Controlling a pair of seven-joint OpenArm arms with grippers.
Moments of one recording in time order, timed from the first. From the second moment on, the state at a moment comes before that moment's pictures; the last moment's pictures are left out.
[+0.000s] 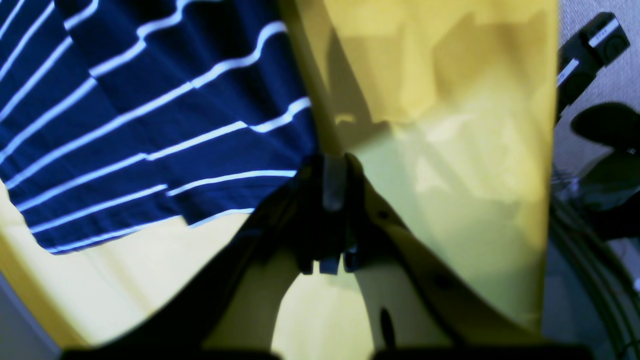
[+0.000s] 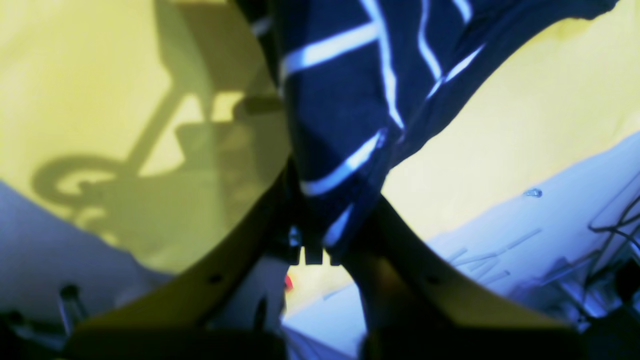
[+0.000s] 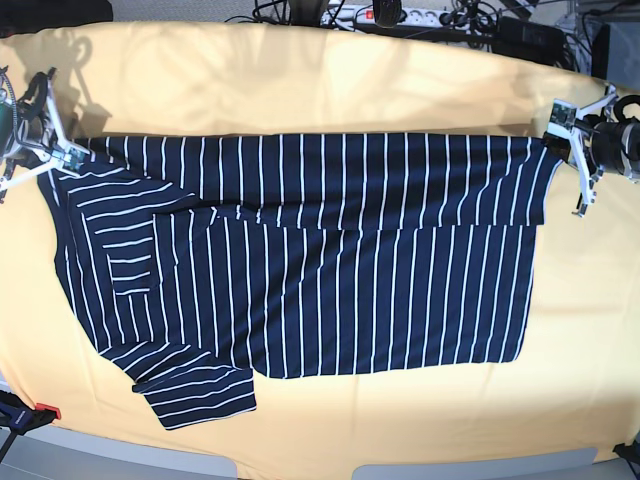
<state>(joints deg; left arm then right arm) -6.6 -86.5 42.1 108.1 13.2 -43.8 -9.2 -21.0 73.4 -12.3 116.0 26.6 23.6 -62.4</state>
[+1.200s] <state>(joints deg) 2.5 -89.5 42.0 108.1 22.2 -43.9 -27.9 -21.0 87.5 -12.2 118.2 65.4 37.1 -80.7</state>
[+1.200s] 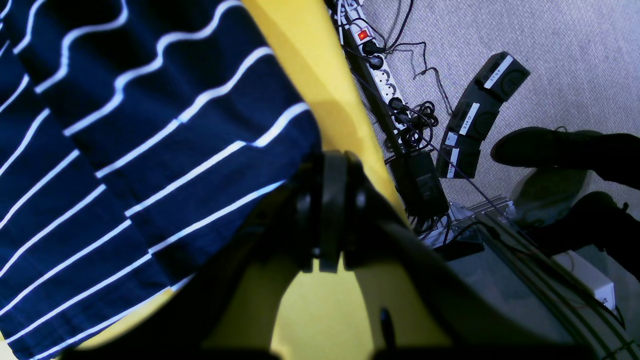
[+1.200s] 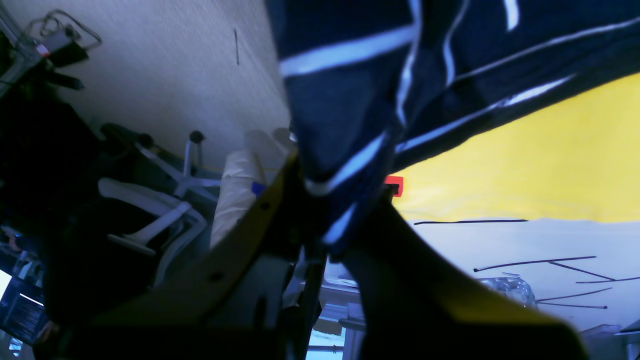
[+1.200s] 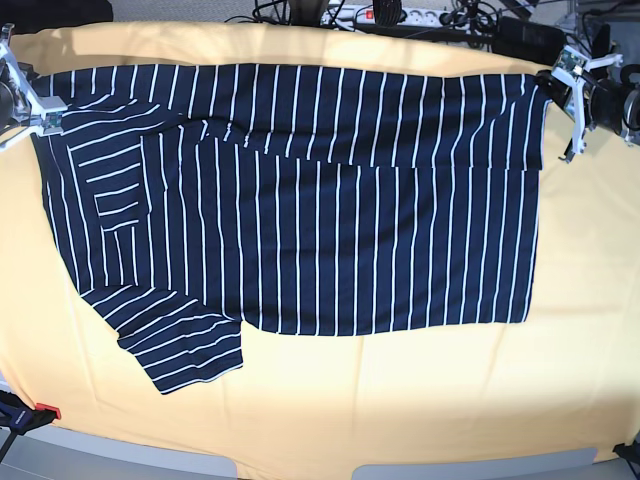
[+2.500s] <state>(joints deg) 2.4 -89.5 42.0 108.0 25.9 -43.9 -27.5 -21.0 87.5 -12.3 118.2 78.1 37.6 -81.1</state>
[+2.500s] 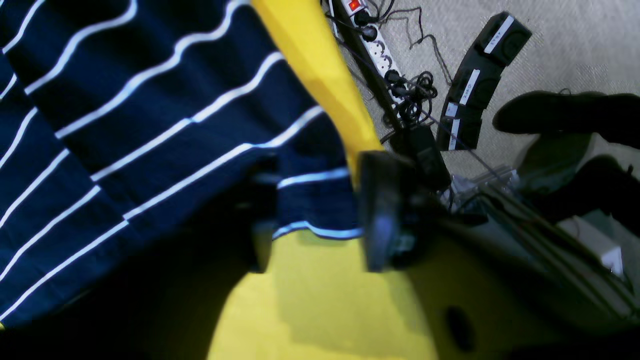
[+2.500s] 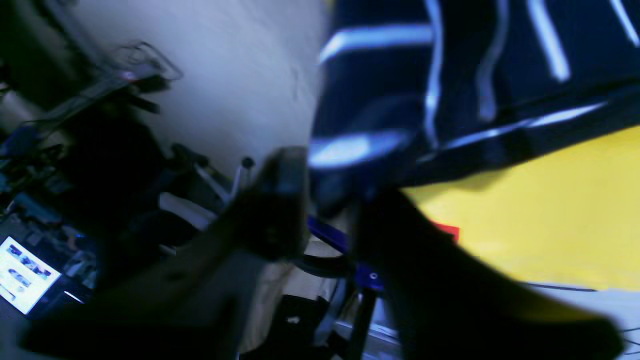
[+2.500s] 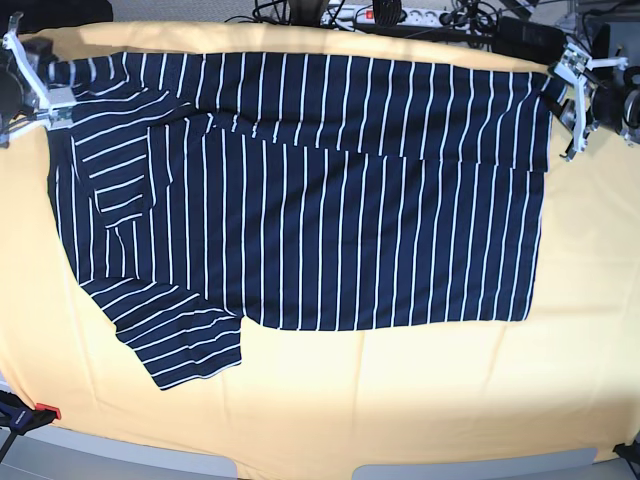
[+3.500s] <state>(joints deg) -22.0 -89.5 42.2 107.4 -15.3 -44.7 -12.4 20.1 87.6 -12.4 122.4 80.0 40.0 -81.6</state>
